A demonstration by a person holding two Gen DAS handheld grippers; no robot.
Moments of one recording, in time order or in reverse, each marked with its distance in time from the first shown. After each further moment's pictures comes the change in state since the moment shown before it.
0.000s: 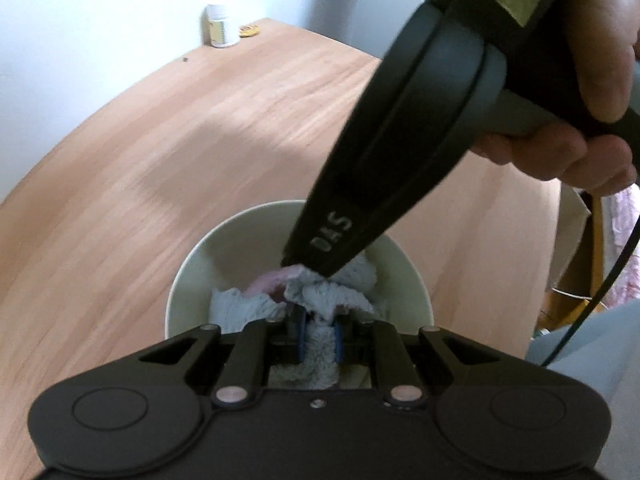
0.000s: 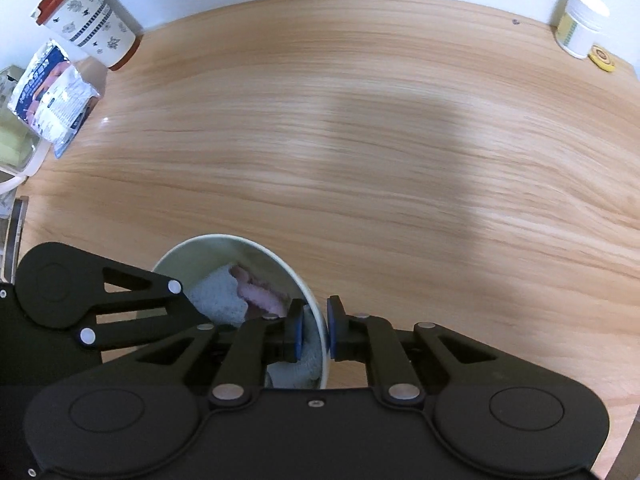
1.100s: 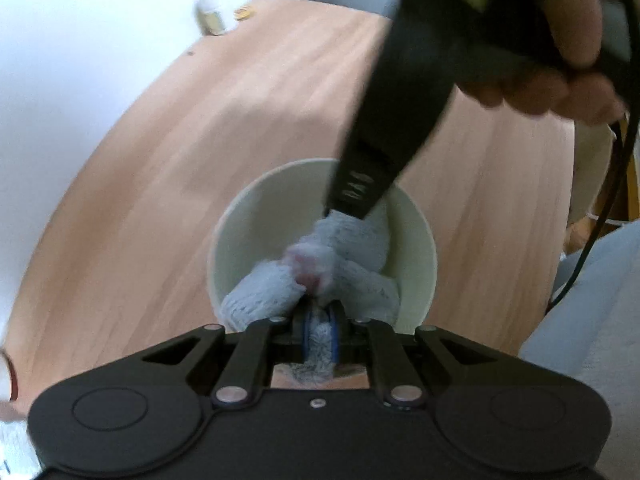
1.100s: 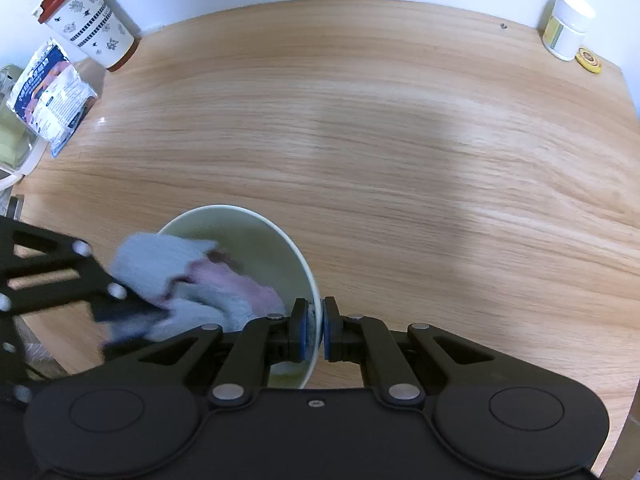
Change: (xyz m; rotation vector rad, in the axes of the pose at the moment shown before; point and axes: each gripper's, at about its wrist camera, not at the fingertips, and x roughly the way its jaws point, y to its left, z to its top) left arm -0.002 -0.007 0.011 0.177 0.146 0.074; right arm -0.005 0.004 -0.005 -0.007 -0.022 -0.025
